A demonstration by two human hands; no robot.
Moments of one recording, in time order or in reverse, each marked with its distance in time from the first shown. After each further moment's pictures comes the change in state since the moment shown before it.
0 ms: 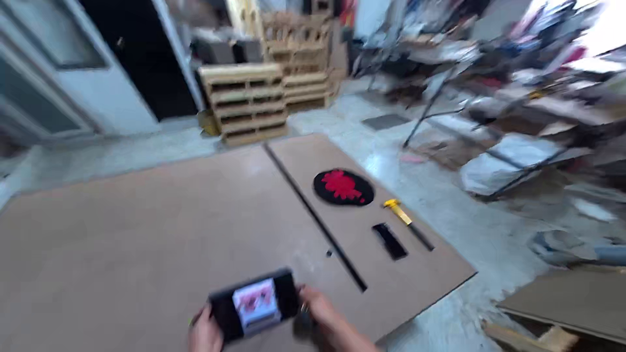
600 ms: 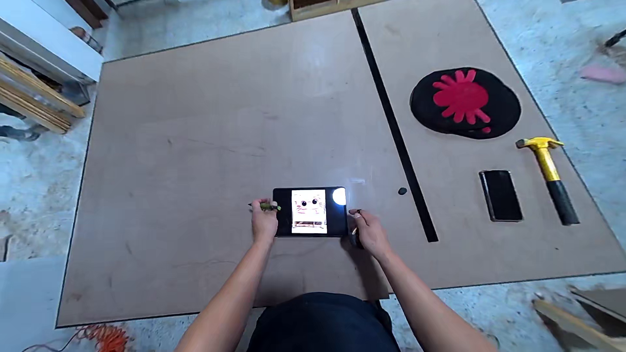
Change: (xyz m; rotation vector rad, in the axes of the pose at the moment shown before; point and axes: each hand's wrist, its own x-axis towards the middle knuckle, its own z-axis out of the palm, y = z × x) left_hand 0.044 -0.006 -0.003 0.790 0.072 0.036; right_hand 0.043 0.014 0.007 -0.559 0.043 -0.073
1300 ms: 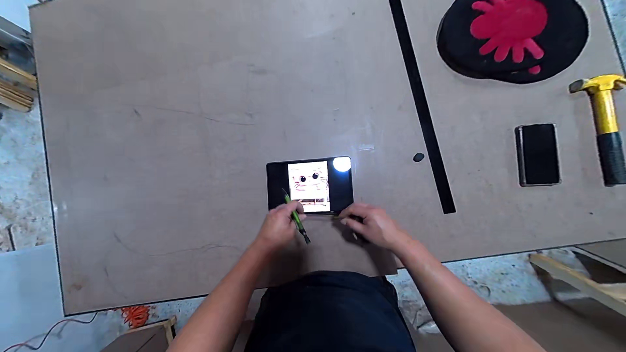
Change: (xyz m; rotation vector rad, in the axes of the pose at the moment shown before) left_hand -0.039 -0.011 -0.004 0.507 -0.653 0.428; right_hand -0.013 0.016 0.001 -0.216 -0.308 -0.513
